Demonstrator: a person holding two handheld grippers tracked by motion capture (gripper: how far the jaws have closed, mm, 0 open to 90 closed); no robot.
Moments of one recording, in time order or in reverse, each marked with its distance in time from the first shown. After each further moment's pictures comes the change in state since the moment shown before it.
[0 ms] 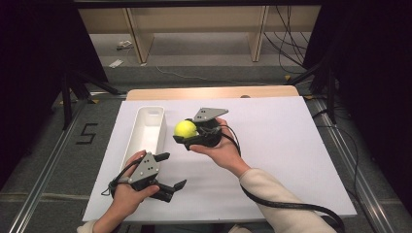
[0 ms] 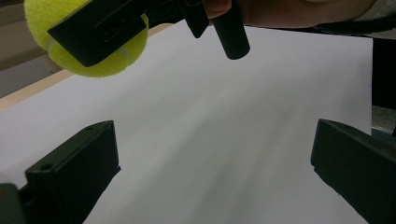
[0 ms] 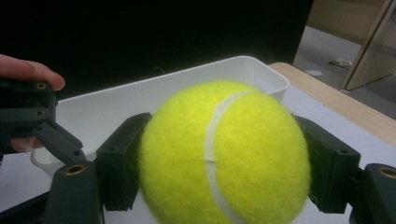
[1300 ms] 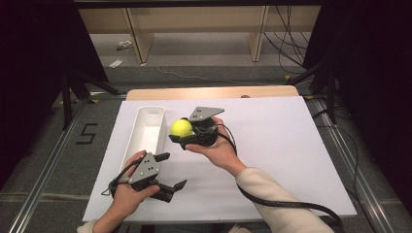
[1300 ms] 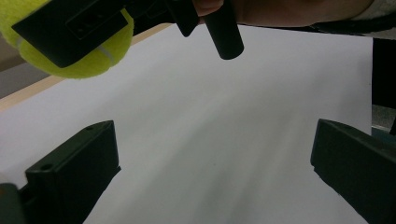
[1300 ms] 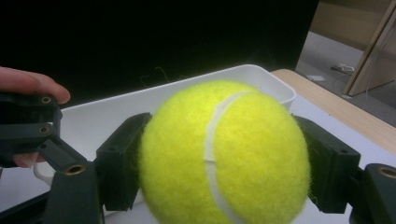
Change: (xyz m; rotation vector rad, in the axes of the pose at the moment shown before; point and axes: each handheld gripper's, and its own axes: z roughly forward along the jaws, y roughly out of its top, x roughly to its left) left arm 0.000 0.000 0.000 0.001 -0.002 0.002; right arm 0.005 0.007 0.007 -0.011 0.007 -0.010
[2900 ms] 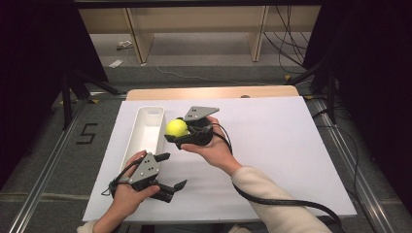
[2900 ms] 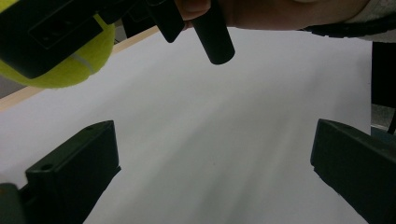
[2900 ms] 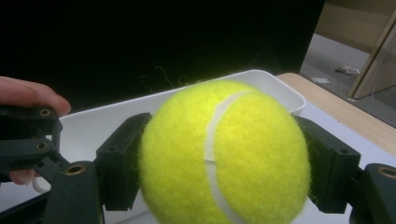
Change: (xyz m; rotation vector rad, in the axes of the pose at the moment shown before) left arm 0.000 0.000 0.000 0.001 -0.001 0.003; right arm 0.003 0.005 0.011 -0.004 0.013 -0.005
